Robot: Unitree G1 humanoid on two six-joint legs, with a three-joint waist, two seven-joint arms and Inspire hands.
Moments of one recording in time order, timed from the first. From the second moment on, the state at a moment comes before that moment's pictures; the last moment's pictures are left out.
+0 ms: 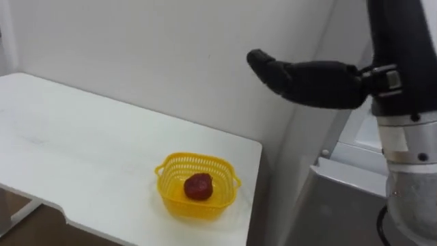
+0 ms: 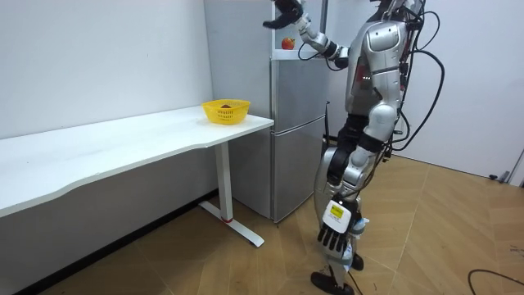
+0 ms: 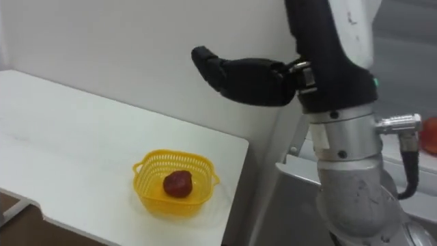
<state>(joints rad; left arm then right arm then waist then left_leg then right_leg) 0.31 0.30 0.03 1.04 0.46 0.09 -0.05 -0.54 -0.56 0.16 -0.36 -0.28 -0.14 -0.44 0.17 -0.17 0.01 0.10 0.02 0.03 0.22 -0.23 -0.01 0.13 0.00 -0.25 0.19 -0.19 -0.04</state>
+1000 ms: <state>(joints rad) 0.28 0.27 0.04 1.09 0.46 0.03 -0.07 -0.35 -0.56 -0.18 -0.33 -0.25 -0.22 -0.55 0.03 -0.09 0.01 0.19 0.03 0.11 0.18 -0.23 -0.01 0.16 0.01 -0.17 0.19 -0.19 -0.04</state>
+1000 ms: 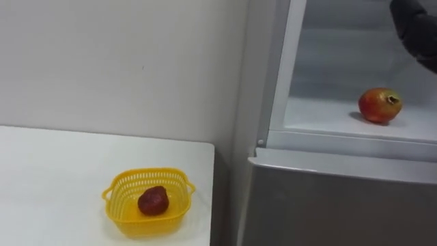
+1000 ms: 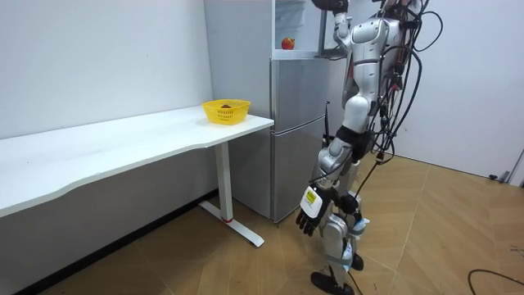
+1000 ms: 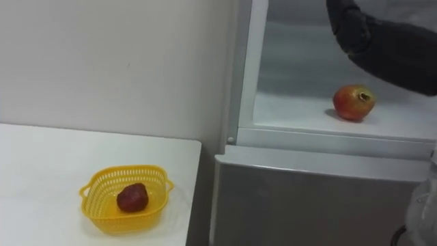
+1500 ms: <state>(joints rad) 0.31 0.27 0.04 1.08 0.46 0.05 -0.10 -0.33 -0.56 -0.18 -0.11 -0.12 -0.14 -0.52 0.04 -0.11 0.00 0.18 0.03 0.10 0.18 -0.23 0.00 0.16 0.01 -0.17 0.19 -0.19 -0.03</state>
